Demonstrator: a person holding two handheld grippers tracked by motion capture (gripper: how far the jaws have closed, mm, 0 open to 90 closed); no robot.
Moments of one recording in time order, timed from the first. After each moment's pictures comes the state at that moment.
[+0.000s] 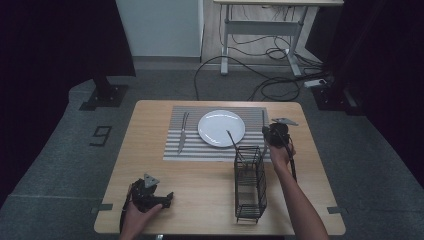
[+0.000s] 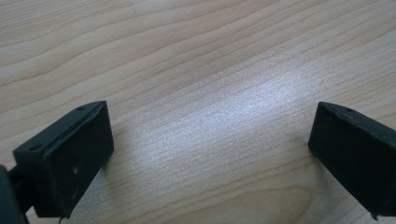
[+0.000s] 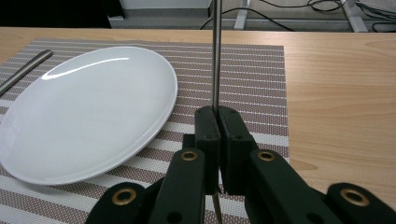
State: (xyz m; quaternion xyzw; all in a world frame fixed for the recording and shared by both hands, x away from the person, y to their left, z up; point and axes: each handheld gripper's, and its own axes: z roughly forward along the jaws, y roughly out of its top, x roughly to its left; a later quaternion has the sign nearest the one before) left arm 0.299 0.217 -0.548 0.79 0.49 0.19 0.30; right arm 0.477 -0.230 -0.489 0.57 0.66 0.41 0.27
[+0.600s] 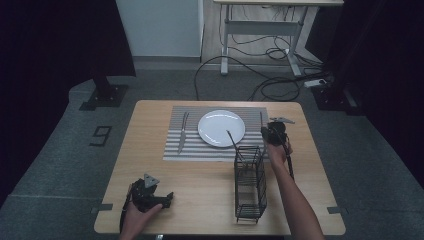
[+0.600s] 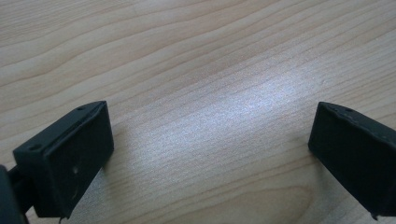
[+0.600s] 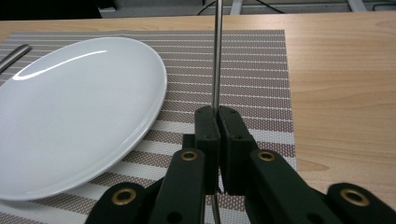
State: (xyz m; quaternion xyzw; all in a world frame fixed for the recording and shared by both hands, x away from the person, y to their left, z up) left arm 0.299 0.217 -0.548 0.79 0.49 0.19 0.30; right arm 0.498 -0.231 -0.506 0.60 0.65 0.39 0.24
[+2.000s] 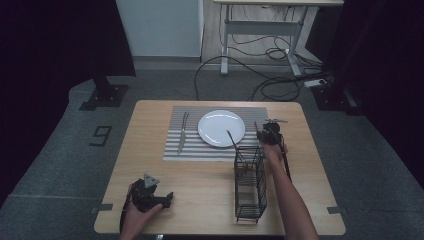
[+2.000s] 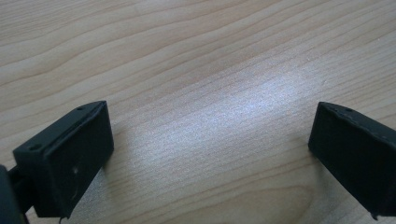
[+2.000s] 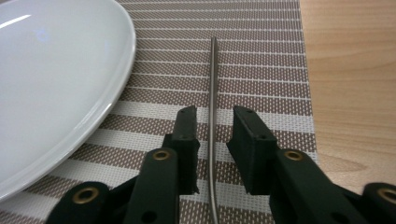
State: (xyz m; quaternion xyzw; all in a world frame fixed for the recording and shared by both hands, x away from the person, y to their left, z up) left arm 0.298 0.217 -0.548 0.79 0.50 0.19 0.30; right arm 0.524 -0.228 -0.539 0.61 0.68 0.35 0.22
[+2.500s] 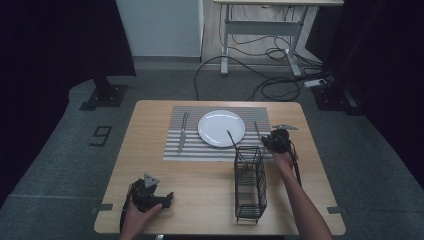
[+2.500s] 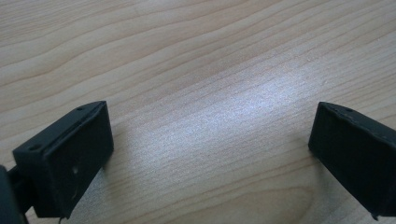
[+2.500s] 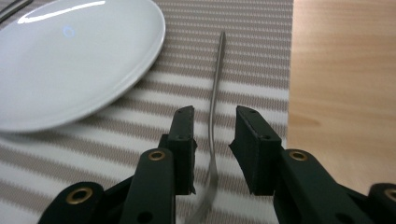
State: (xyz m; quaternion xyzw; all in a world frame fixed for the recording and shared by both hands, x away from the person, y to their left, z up) left arm 0.299 0.217 -0.548 0.79 0.50 0.19 0.30; right arm 0.473 -0.248 -0.519 0.57 0.70 0.37 0.22
